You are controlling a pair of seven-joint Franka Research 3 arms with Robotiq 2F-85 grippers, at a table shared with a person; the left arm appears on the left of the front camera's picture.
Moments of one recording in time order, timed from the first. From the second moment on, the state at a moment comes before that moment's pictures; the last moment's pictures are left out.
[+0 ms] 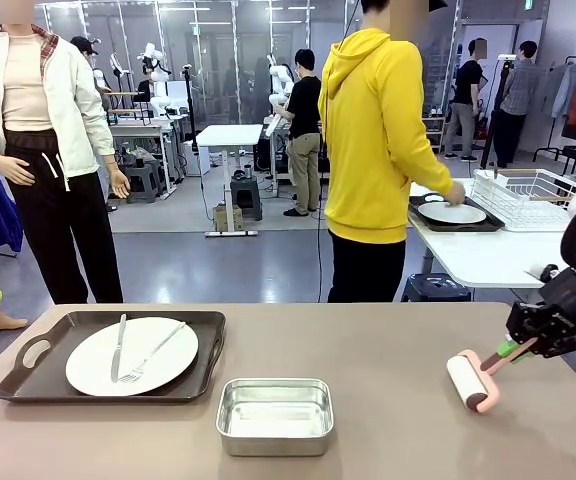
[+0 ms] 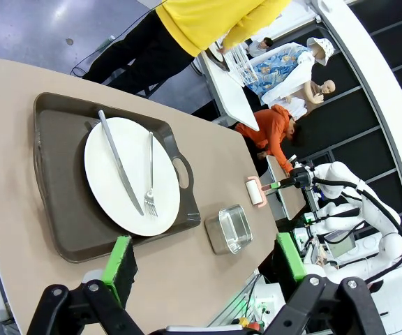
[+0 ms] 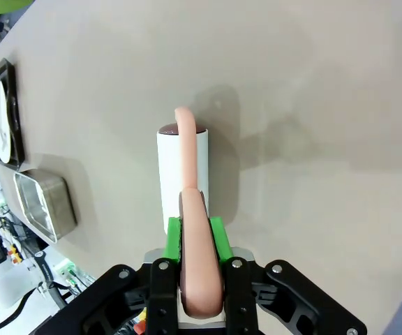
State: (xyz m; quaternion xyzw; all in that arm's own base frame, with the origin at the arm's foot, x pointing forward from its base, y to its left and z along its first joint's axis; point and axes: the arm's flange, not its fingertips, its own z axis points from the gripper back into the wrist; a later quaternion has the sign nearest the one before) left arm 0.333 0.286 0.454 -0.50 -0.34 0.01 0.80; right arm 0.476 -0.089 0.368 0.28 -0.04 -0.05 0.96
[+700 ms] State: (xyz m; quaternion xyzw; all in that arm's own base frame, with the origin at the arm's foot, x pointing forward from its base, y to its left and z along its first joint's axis) left arm 0.333 0.286 0.454 -0.50 -0.34 0.01 0.80; right arm 0.461 -0.116 0.393 0.23 -0.06 -0.05 0.97
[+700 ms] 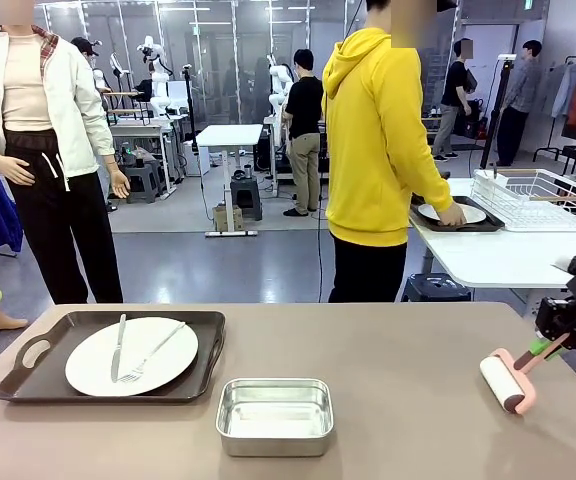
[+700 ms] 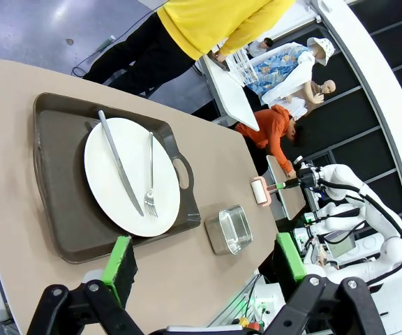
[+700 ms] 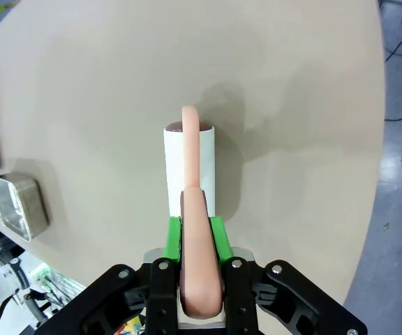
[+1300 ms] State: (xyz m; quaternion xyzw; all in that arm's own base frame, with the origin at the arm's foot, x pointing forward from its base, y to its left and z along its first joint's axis) left arm 0.333 0.286 0.454 -0.50 -0.34 0.01 0.80; right arm 0.405 -0.084 0.476 0.19 -0.15 0.02 0.97
